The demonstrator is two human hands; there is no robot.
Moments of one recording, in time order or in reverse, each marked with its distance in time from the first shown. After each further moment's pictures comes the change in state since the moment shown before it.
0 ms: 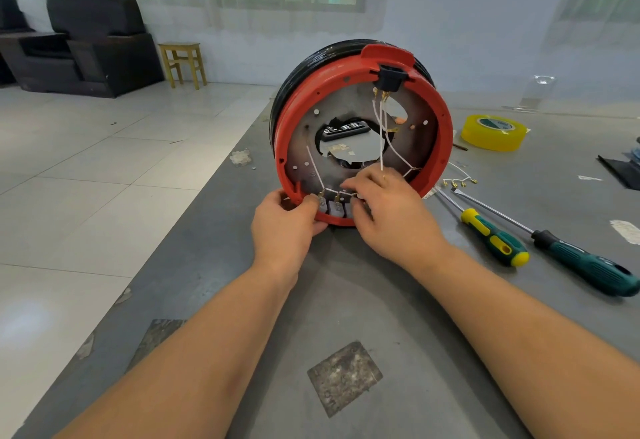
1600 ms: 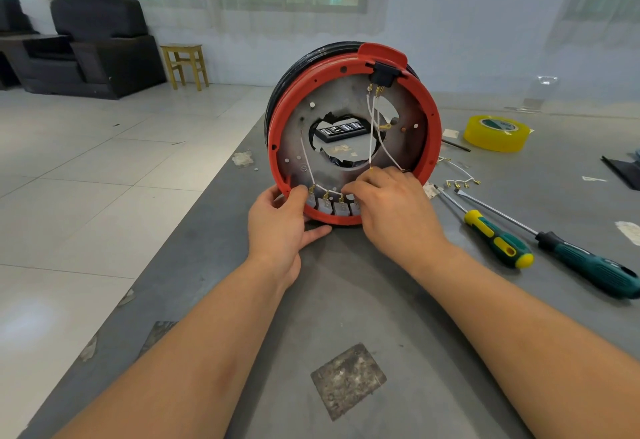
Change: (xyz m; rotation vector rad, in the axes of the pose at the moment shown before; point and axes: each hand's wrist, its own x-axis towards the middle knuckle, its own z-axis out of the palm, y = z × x) left_hand -0.001 0.015 -0.005 -0.164 -0.041 -0.114; right_hand 0.004 0.001 0.004 -0.235 0.008 0.001
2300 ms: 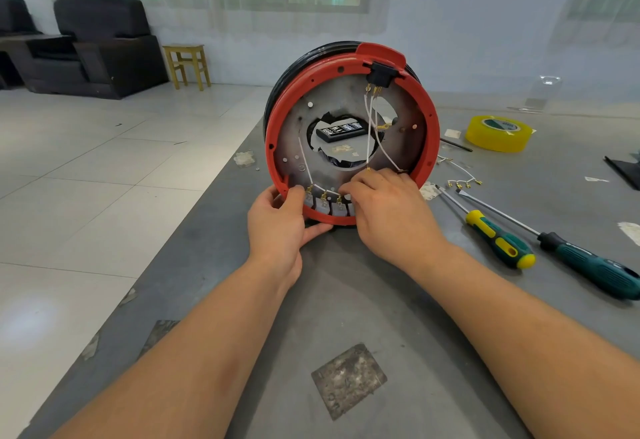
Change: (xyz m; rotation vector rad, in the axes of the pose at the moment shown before) left_hand -0.001 0.000 0.000 -0.009 0.012 0.030; right_hand 0.002 -0.004 0.002 -0.024 -0.087 -0.017
